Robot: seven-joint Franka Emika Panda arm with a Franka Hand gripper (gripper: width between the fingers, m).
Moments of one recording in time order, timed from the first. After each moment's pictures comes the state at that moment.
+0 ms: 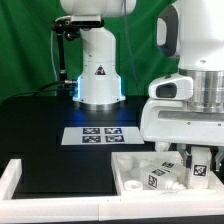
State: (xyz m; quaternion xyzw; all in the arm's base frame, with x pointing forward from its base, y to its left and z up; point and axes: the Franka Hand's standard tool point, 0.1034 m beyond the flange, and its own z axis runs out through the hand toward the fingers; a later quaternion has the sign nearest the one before) arm 0.650 0.110 0.067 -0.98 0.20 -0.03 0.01
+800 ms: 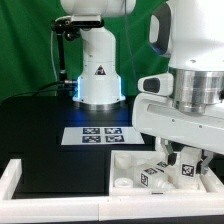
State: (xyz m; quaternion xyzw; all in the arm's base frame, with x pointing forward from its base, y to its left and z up) arm 0.648 0.085 0.067 -0.93 0.36 -0.03 -0.01
